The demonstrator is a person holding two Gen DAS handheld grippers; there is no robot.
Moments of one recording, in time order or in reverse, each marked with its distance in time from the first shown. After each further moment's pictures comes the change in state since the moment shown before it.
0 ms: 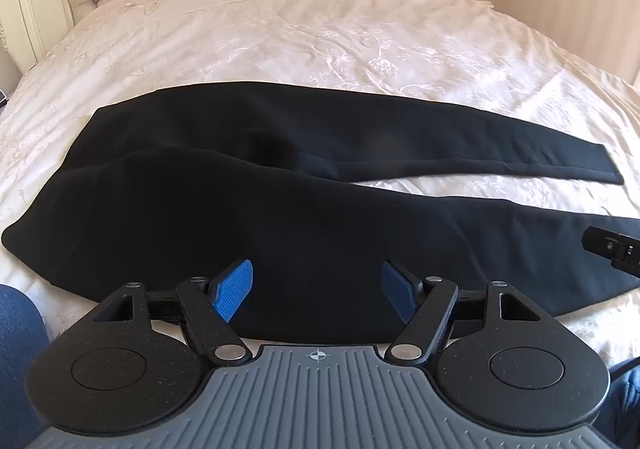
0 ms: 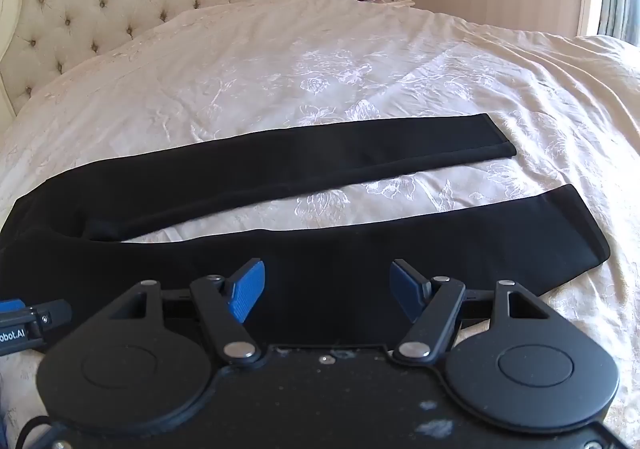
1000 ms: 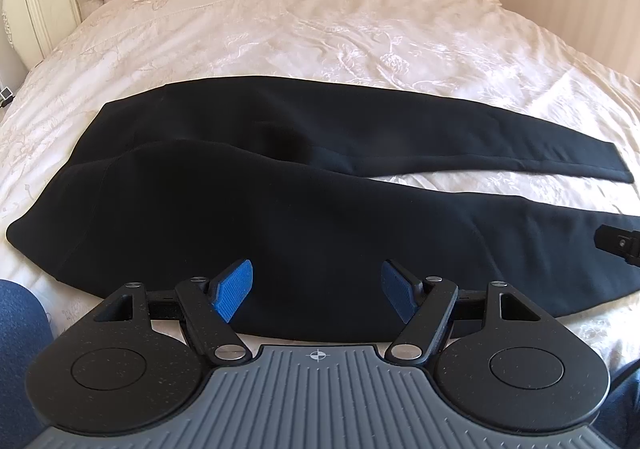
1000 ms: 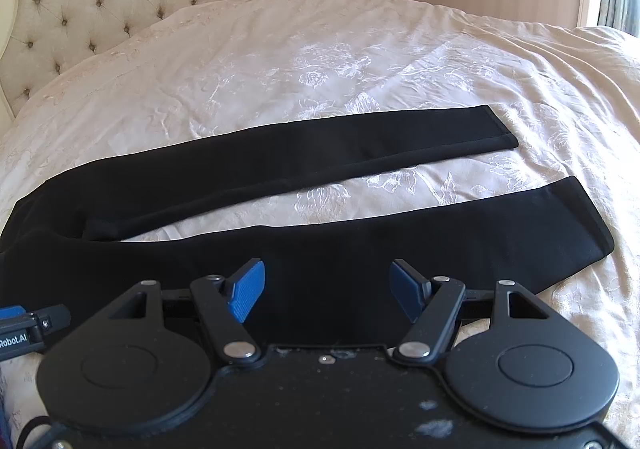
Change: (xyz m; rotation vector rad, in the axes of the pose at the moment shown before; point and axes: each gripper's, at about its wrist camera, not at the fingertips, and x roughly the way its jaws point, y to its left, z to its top) left arm 0.005 0.009 -0.002 -0.010 0.000 0.016; right arm 0.004 0.000 0.000 0.014 0.015 0.000
